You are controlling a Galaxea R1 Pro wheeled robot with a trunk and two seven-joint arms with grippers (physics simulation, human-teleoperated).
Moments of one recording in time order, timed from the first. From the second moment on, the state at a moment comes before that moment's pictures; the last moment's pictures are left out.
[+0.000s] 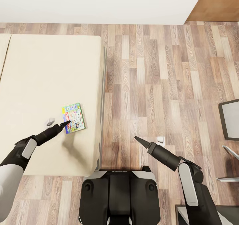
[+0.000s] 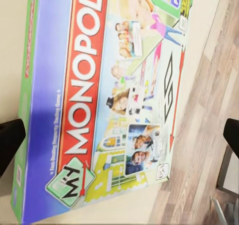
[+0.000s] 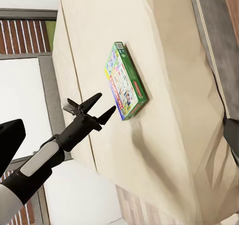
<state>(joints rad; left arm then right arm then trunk) -0.90 0.33 0.24 -0.60 0.50 0.43 -0.74 -0.37 0.11 -0.20 -1.56 -0.53 0.83 0.75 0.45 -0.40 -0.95</state>
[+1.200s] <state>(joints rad) -0.90 0.33 0.18 -0.60 0.50 0.44 -0.80 -0.35 0.12 -0.20 -1.56 -0.52 0.83 0.75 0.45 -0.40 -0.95</state>
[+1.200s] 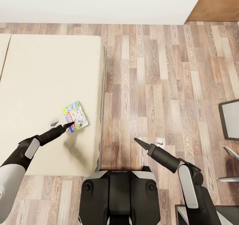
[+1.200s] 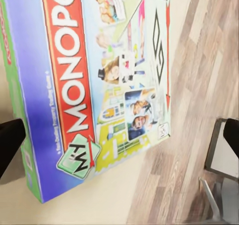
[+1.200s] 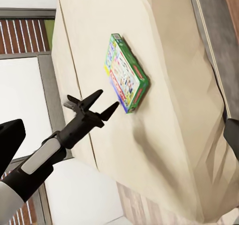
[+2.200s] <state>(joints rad) -0.90 0.28 0.18 -0.60 0.50 0.43 -0.87 -0.35 0.11 -0.20 -1.56 -0.53 0.83 0.76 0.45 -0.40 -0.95</state>
